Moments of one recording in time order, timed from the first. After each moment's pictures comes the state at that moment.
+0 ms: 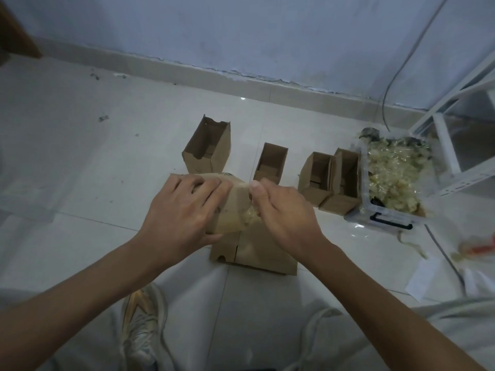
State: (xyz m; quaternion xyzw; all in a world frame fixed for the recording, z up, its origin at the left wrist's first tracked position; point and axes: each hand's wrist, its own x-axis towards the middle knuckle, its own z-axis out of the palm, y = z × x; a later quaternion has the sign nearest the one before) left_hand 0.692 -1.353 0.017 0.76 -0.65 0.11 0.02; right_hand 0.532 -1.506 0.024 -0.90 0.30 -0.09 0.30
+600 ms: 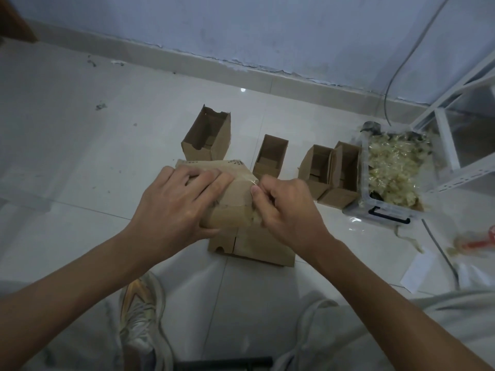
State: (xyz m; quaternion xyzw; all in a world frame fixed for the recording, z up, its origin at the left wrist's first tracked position) left_hand 0.691 -1.342 0.027 0.73 -0.66 0.14 0.08; right_hand 0.523 -1.506 0.019 -0.91 0.21 -0.20 0.30
